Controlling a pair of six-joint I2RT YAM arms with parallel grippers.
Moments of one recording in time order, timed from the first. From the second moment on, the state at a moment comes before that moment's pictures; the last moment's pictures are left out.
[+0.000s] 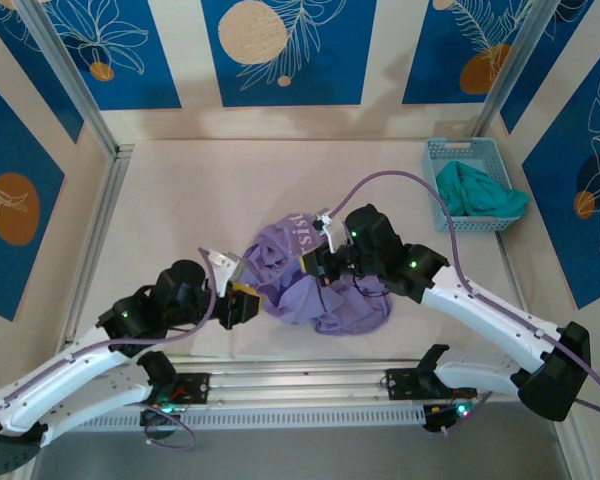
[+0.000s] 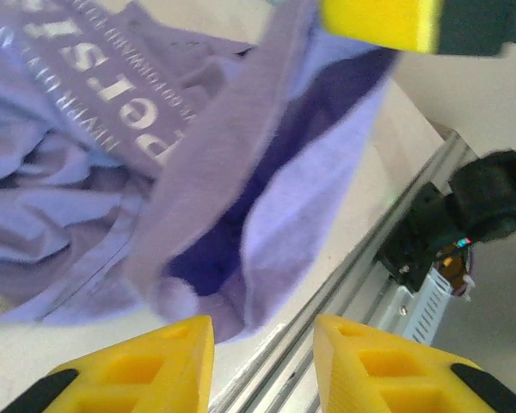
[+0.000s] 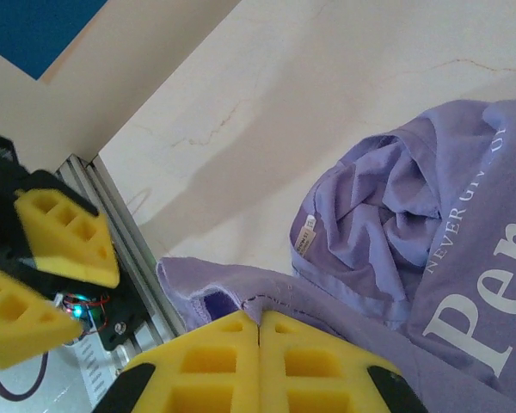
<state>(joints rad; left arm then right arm) -0.91 0.68 0.69 -0.55 0.21 -0.44 0.81 1.11 0.98 -0.47 -0.31 0.35</state>
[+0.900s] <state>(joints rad) -1.06 1.02 0.75 -0.49 0.02 -0.25 0.81 1.12 1.00 -0.50 -0.29 0.36</state>
